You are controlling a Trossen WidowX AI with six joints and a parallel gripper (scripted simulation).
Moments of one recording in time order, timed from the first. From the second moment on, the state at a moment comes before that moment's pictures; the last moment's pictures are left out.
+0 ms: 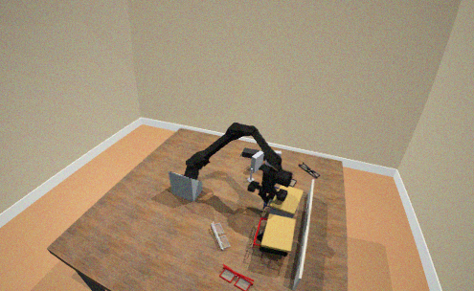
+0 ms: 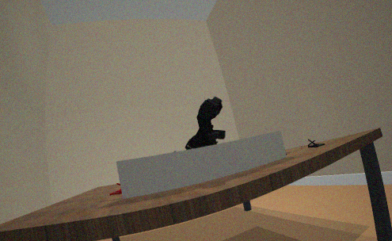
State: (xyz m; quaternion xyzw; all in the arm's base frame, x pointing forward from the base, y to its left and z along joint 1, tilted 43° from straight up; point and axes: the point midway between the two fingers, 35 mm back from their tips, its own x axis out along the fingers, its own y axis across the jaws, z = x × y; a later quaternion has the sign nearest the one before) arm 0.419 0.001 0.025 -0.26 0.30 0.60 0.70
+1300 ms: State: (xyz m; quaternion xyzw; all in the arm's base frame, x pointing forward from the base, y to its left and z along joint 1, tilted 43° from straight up) arm 0.400 -0.021 0.048 -0.25 0.31 0.62 0.68
